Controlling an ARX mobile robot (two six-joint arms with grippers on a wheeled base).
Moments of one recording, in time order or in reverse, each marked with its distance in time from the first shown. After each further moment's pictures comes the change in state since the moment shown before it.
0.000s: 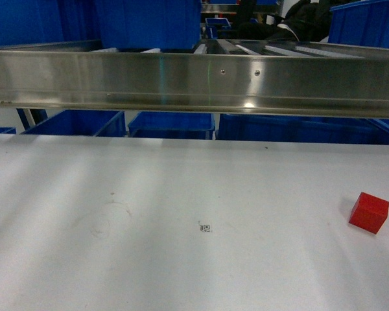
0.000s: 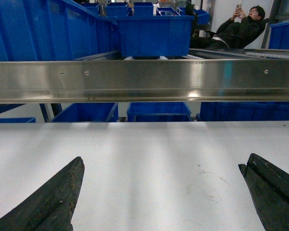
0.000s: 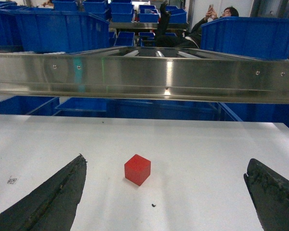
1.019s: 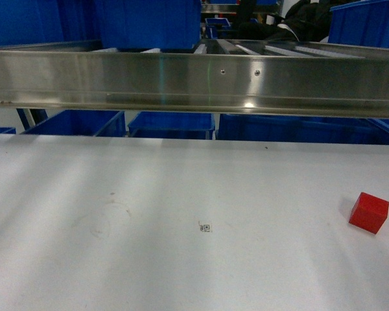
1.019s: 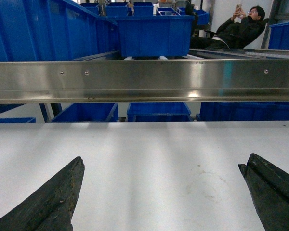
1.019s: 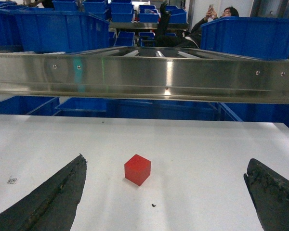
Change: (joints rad) left arm 0.000 0.000 0.000 0.000 0.000 0.000; right arm 0.000 0.000 0.000 0.000 0.000 0.000
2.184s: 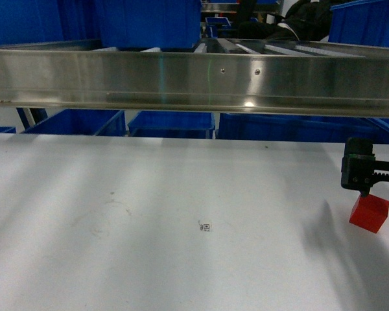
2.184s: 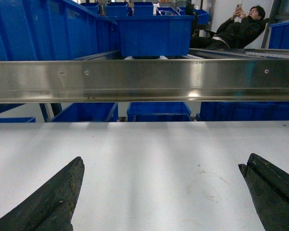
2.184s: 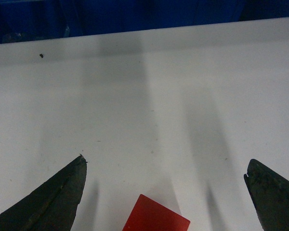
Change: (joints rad) left arm 0.000 0.000 0.000 0.000 0.000 0.000; right arm 0.105 1.839 0.785 0.463 0.173 0.163
